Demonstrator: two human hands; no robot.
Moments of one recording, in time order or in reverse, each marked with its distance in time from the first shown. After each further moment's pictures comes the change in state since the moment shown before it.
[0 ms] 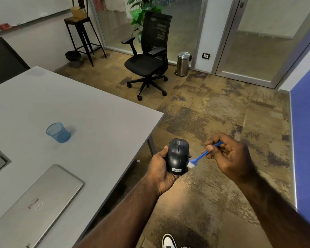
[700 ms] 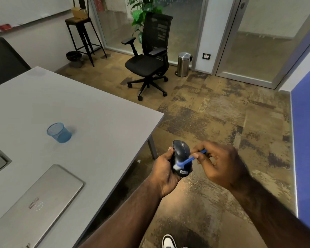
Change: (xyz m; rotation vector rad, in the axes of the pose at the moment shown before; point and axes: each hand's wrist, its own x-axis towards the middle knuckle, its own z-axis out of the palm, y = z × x) left_hand -0.003 -0.010 0.006 0.114 0.034 0.032; right_hand 0.000 -0.030 0.012 -0.246 -0.112 -0.162
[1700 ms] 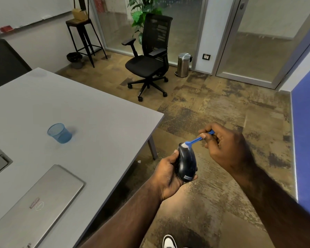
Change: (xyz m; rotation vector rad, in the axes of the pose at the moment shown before) left_hand -0.003 -0.008 -0.002 0.106 -0.119 -0.055; right_hand 0.021 0.010 -0.013 -0.067 0.071 0.145
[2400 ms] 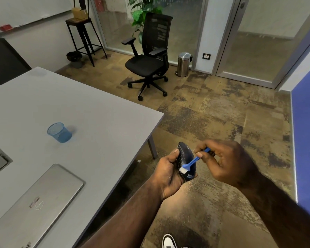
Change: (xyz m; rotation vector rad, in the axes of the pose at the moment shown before) left_hand -0.001 -0.001 0.004 0.017 -0.017 0.039; right_hand -0.018 -0.010 -0.011 0.027 -0.183 -0.176
